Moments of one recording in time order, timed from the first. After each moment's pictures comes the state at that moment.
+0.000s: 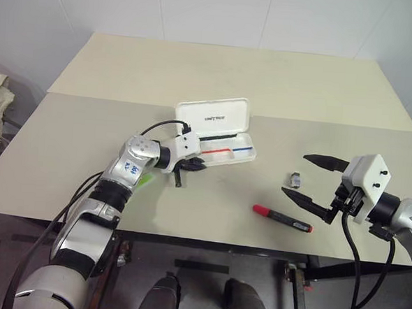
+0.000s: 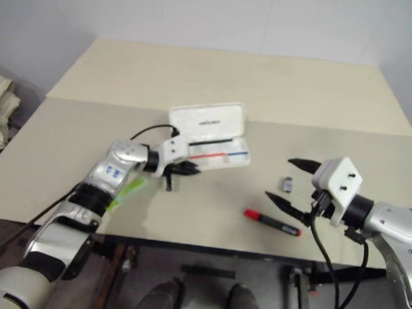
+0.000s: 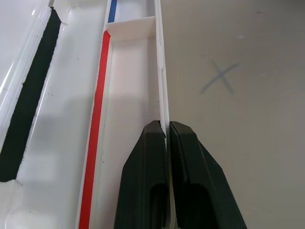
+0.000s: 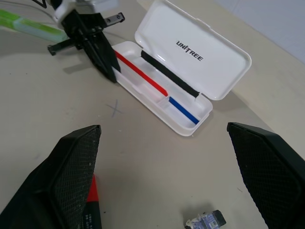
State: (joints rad) left arm -0.85 0.39 -0.25 0.59 0.07 0.05 -1.04; right arm -0.04 -0.84 -0.31 -0.51 0.50 0.40 0.85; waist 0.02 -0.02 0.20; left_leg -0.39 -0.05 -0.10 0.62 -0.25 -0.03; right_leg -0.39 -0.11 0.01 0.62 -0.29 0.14
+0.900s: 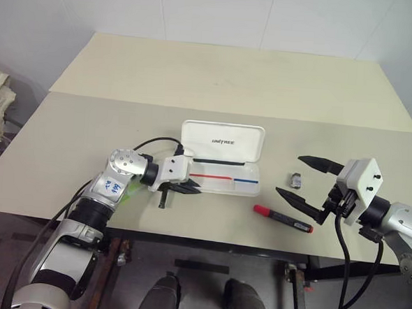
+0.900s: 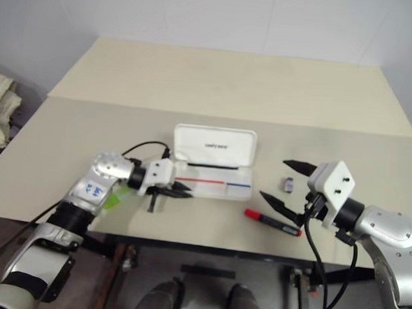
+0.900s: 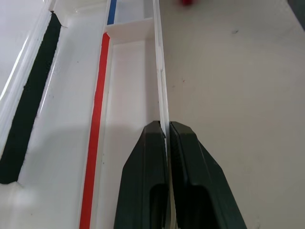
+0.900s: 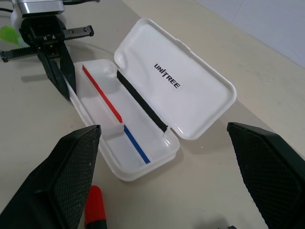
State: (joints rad) left arm -0.69 0.48 -0.26 0.39 -0.01 -0.06 -1.23; right arm -0.03 -0.77 -0.28 -0.51 0.48 0.36 0.82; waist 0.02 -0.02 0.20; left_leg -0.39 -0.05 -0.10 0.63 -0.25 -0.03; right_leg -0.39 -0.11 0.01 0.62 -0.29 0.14
